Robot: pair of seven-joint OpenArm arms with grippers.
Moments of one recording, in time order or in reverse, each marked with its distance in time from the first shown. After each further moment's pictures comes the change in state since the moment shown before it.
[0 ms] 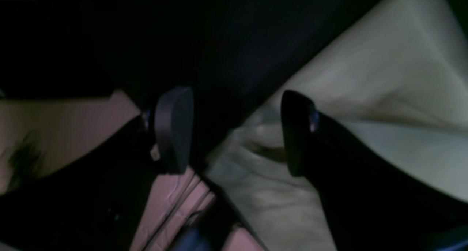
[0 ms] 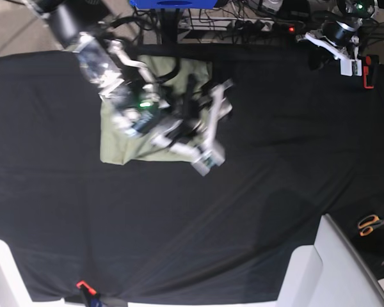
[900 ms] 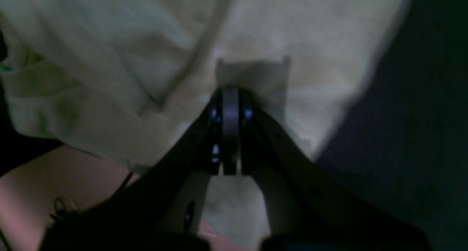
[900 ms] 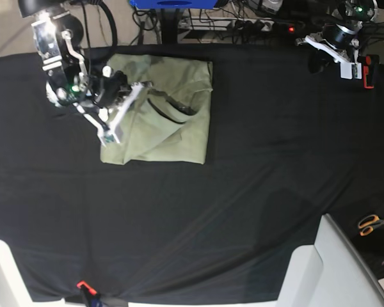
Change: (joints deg) left arm -1.2 0.0 -0.1 -0.4 0.4 0.0 0.0; right arm -11.8 4.4 21.7 -8.7 -0.4 0.4 4.7
